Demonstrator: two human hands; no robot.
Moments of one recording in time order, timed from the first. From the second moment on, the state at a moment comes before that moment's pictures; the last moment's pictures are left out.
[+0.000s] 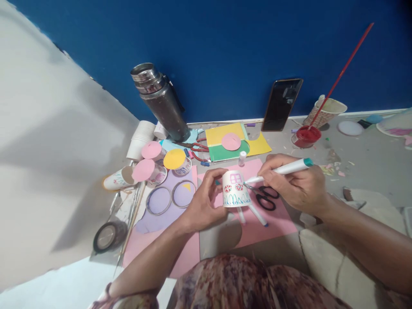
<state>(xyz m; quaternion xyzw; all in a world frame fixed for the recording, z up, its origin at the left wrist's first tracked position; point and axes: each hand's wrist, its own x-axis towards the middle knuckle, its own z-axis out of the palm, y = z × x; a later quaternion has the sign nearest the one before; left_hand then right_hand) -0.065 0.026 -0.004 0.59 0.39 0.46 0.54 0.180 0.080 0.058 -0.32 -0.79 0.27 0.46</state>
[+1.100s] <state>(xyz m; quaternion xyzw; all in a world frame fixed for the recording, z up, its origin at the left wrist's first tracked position) -0.065 0.026 -0.003 0.59 0.40 0.45 0.54 0.179 0.079 0.061 -0.31 -0.77 0.33 0.44</state>
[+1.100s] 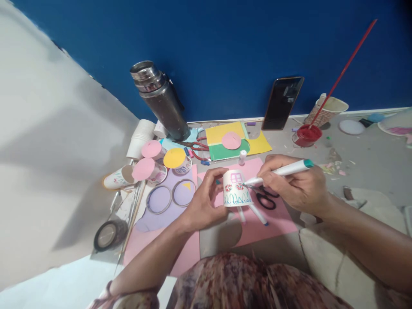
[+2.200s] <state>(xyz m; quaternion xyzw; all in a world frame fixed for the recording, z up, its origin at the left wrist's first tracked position) -0.064 0.025 -0.002 0.59 0.40 0.45 0.54 0.179 0.079 0.064 -0.31 -0.78 0.32 0.43</state>
